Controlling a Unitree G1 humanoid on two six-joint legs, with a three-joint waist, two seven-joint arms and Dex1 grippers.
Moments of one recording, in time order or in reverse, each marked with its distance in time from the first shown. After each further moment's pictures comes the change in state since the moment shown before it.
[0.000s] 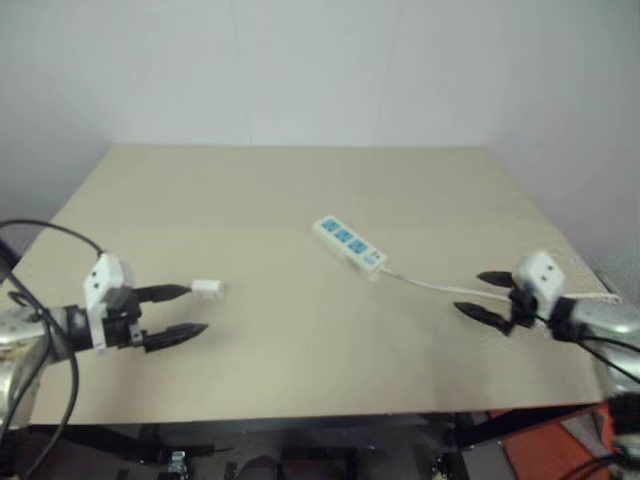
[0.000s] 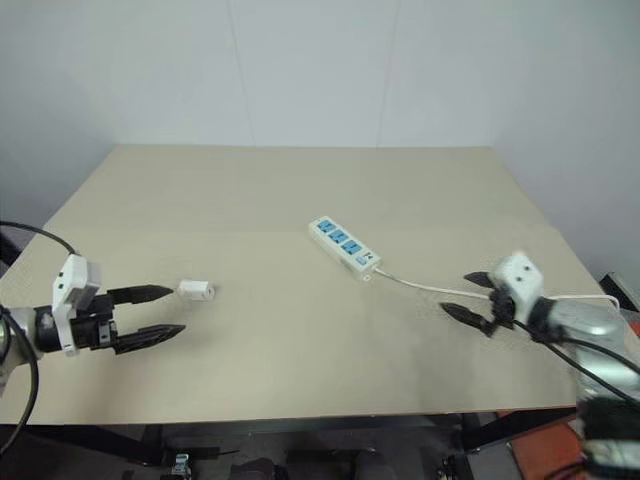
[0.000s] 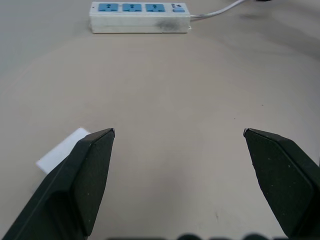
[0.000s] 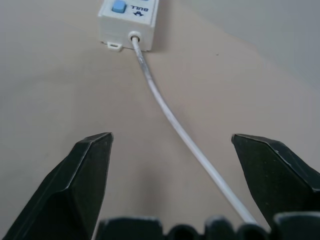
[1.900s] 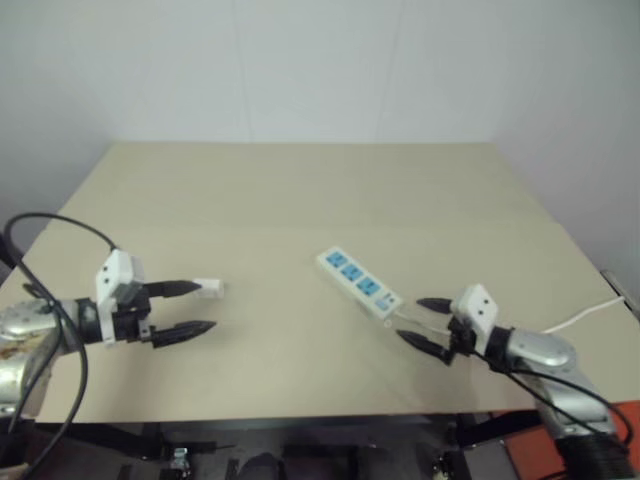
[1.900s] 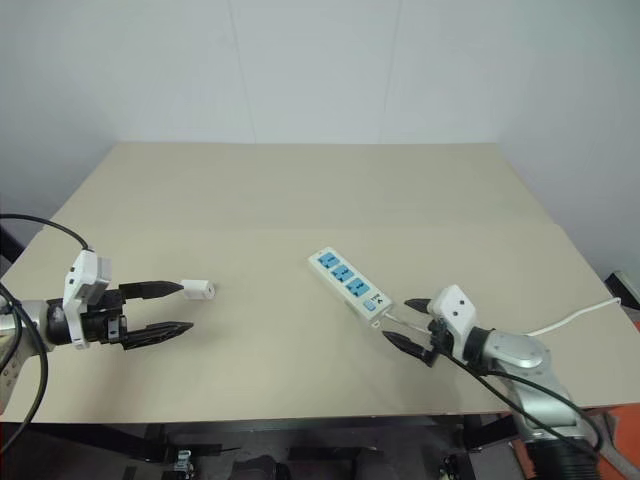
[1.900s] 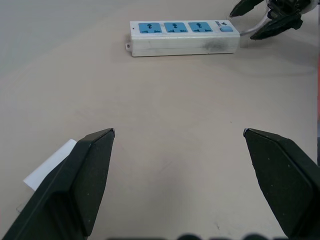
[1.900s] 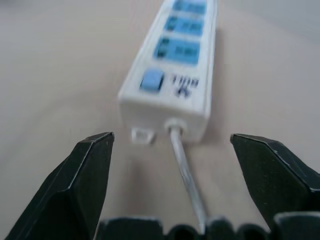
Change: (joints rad) left arm -0.044 0.000 -0.055 0.054 0.001 -0.045 -0.033; right arm 0.328 0.186 0.033 -0.570 0.080 0.167 -0.176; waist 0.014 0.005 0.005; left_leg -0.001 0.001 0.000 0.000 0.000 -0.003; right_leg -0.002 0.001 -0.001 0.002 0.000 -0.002
